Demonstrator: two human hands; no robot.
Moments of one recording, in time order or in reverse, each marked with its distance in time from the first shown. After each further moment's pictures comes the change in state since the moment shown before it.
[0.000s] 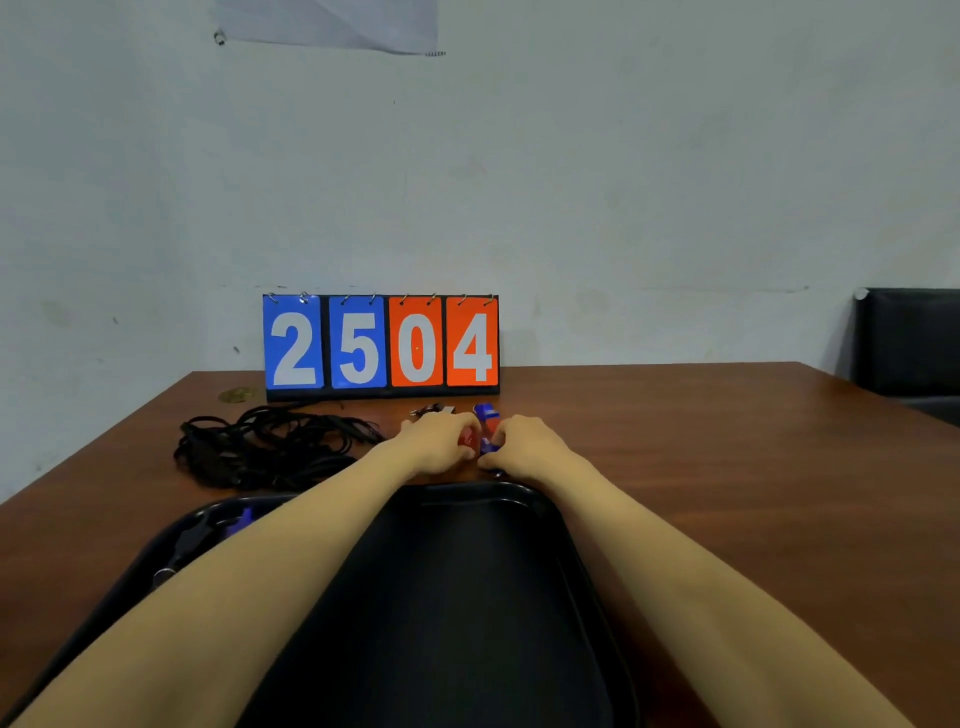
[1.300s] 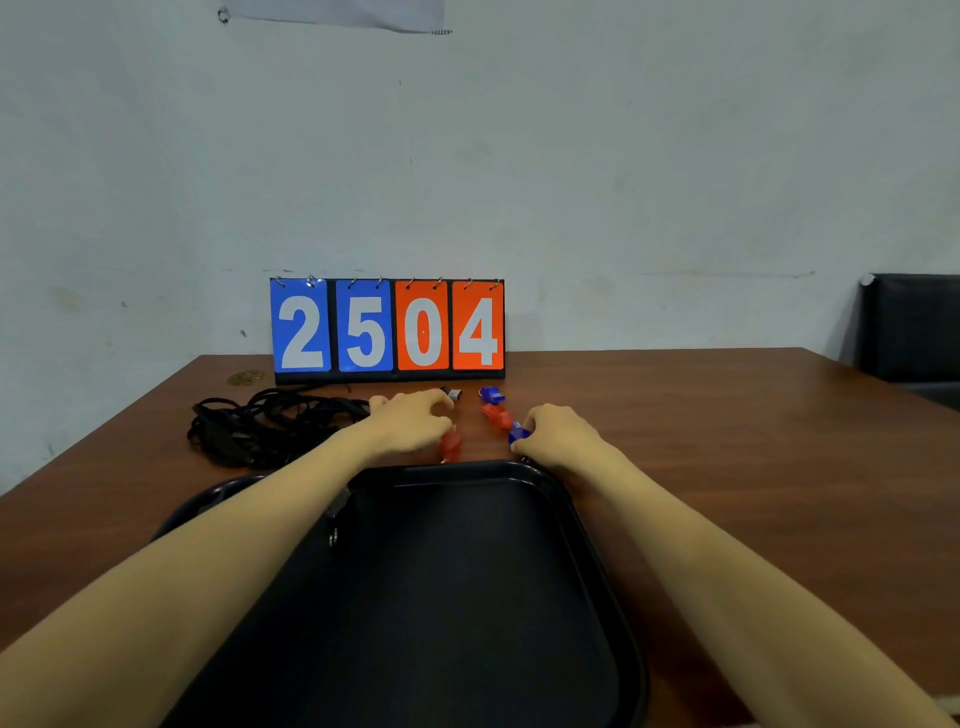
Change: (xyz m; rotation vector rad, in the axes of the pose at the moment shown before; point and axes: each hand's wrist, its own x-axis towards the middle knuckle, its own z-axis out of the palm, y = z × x) left_hand -0.032 -0.021 -0.016 -0.075 0.094 -0.106; right_hand -0.015 0.014 -0.007 -0.044 0.013 0.134
